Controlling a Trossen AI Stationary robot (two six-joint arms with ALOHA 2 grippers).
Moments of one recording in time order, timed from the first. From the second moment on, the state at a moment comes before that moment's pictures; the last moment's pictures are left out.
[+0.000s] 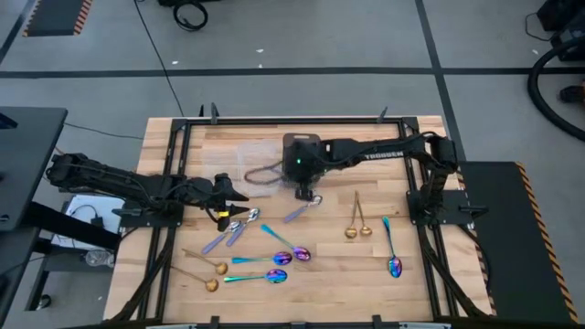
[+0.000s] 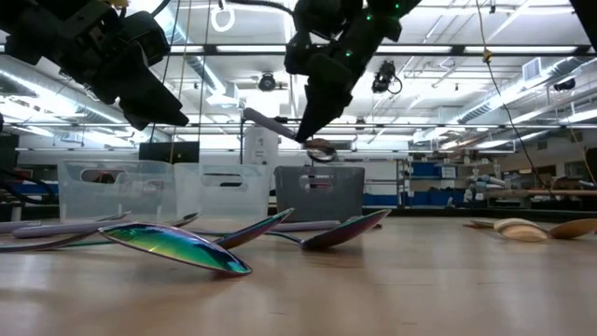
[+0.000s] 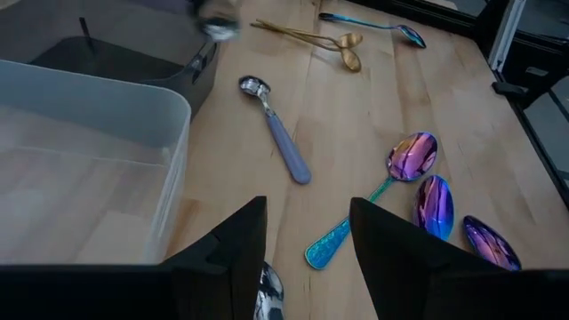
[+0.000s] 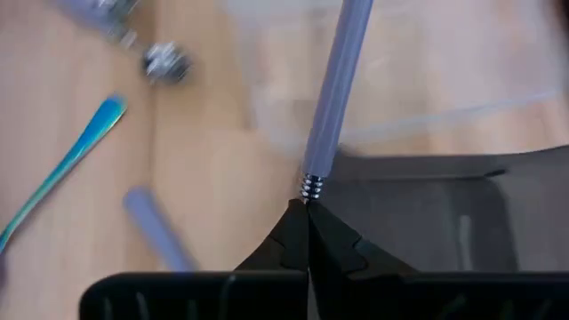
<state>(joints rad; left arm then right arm) -0.12 0.87 0.36 0.03 -0.14 -0.33 -0.15 1.84 1.46 -0.57 0.01 -0.07</state>
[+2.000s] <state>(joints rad) 0.03 0.87 0.36 -0.03 -0.32 -0.15 -0.31 1.85 1.27 -0.46 0.13 0.37</state>
